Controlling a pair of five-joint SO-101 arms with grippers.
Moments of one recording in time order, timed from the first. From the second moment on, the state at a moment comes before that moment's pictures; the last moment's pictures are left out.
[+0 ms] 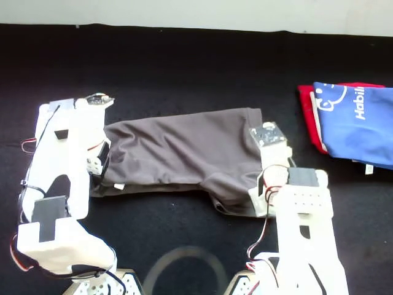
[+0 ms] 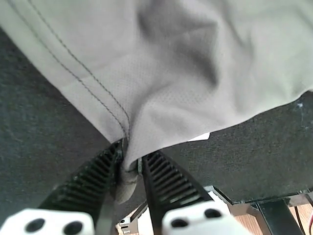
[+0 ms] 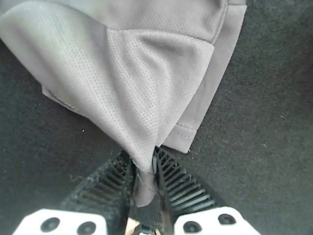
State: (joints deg) left arm -16.8 5.7 16.3 83.1 -18.7; right arm -3.0 -39.4 53.2 73.3 21.4
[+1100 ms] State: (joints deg) left arm -15.9 30.1 -16.0 76.6 -9.2; right arm -13.2 -3.8 25.9 40.7 17.3
